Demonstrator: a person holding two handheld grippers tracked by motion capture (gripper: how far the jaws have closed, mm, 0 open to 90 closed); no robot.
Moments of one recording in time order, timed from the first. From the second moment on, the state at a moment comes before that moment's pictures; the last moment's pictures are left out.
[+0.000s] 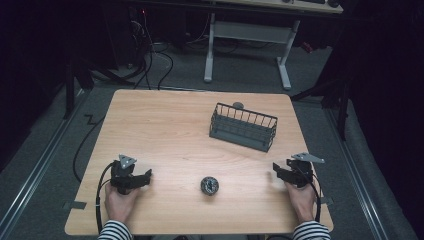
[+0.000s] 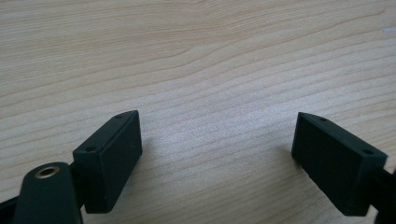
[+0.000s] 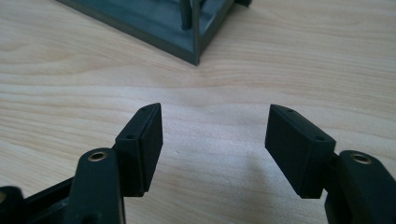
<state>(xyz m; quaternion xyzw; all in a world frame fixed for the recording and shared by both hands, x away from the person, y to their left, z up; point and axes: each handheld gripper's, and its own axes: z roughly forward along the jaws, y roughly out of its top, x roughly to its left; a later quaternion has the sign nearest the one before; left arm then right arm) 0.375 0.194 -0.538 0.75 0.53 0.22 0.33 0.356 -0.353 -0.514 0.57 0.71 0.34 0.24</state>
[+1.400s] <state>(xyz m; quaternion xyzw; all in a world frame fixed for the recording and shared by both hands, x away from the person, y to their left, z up) 0.375 0.194 -0.538 0.75 0.53 0.22 0.33 0.425 -0.345 -0.436 0.57 0.68 0.39 0.25</state>
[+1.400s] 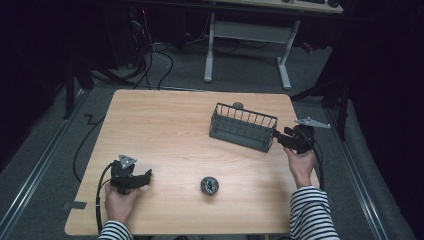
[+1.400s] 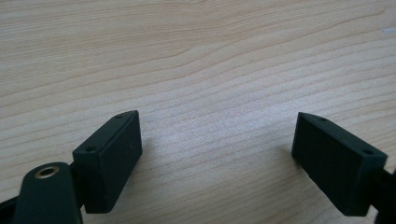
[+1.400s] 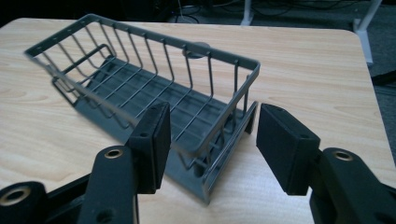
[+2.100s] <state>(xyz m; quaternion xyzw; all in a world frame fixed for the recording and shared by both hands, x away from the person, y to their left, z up) 0.375 0.194 -0.538 0.75 0.53 0.22 0.33 0.456 -0.339 -0.452 0.59 0.69 0.36 0.22</state>
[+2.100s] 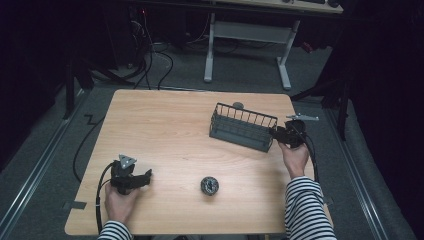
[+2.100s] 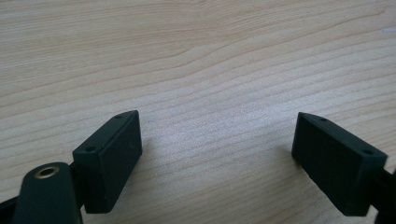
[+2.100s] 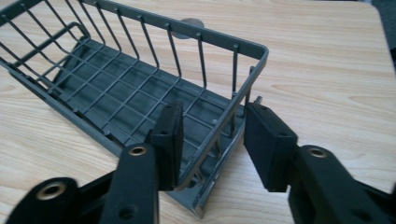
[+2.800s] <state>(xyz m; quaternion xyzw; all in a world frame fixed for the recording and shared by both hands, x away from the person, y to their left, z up) 0.375 0.194 -0.537 0.75 0.53 0.22 0.33 0.441 -0.316 -0.450 0.55 0.73 0.35 0.21</state>
